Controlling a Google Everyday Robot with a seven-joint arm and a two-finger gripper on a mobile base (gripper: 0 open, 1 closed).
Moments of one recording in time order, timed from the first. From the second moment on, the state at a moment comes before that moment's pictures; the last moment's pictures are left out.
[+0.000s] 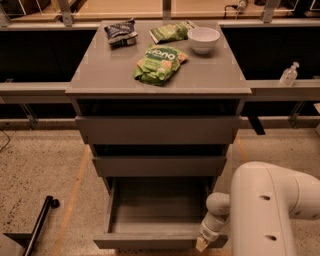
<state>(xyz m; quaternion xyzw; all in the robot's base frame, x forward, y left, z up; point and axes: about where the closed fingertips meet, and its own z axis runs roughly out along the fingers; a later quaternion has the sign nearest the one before) 0.424 -0.183 0.204 0.39 -0.90 -0.19 0.08</state>
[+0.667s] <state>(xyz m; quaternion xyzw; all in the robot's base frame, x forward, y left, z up) 0.452 -0.193 0.191 0.36 -0.91 -0.20 0.07</state>
